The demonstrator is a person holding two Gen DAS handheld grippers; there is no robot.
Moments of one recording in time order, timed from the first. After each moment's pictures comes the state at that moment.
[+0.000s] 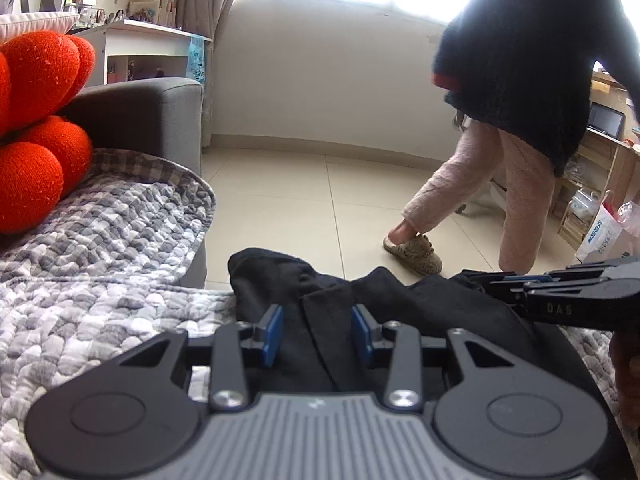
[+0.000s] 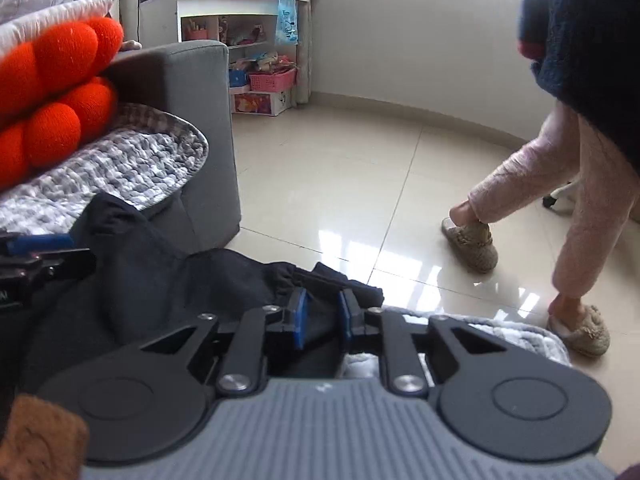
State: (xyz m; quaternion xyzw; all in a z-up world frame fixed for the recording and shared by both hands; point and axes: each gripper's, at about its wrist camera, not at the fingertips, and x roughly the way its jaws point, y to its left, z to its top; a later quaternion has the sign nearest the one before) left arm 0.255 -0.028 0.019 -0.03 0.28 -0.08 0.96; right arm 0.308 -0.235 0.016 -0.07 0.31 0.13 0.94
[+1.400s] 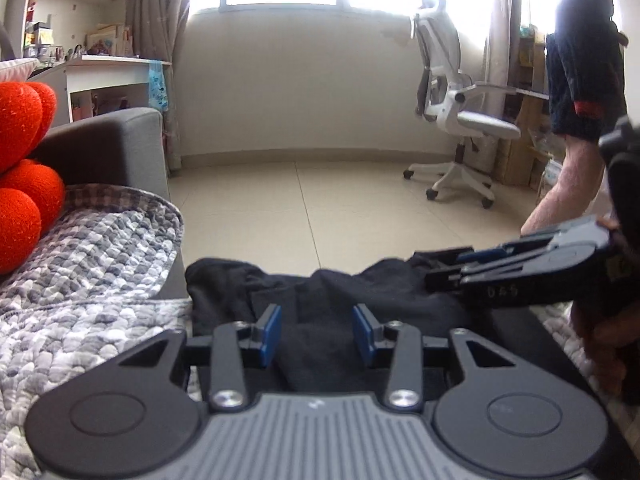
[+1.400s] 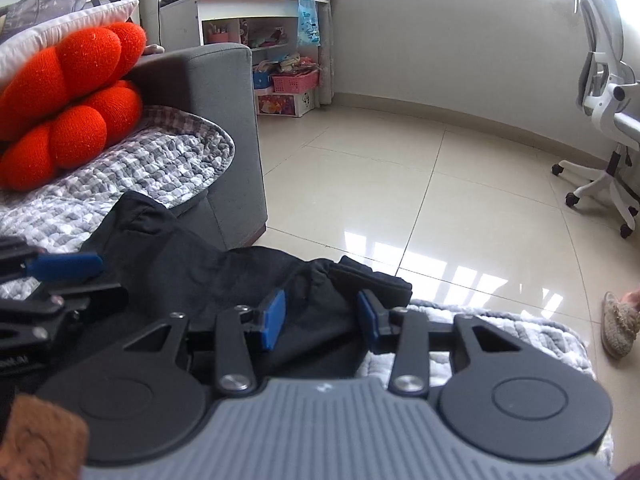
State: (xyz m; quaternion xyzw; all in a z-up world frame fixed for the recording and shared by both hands) left arm 0.236 -0.061 0.017 0.04 0.28 -0.12 0.95; right arm 0.296 -0.241 0.015 -0.04 0.31 0.18 0.93
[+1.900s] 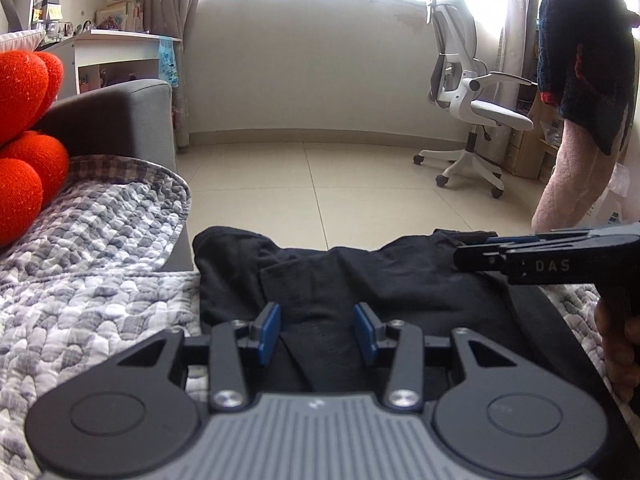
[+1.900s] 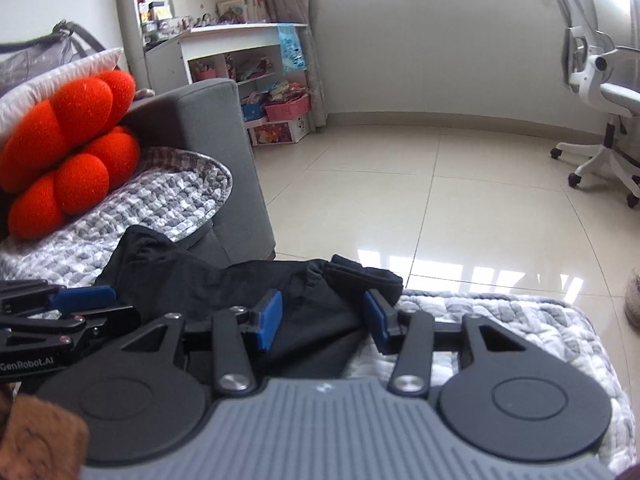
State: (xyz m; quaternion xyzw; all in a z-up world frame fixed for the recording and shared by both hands) left arm 0.241 -0.049 0.012 0.01 0.29 -0.11 0.95; right arm 0.282 -0.267 0.014 0.05 0.29 0.16 0.94
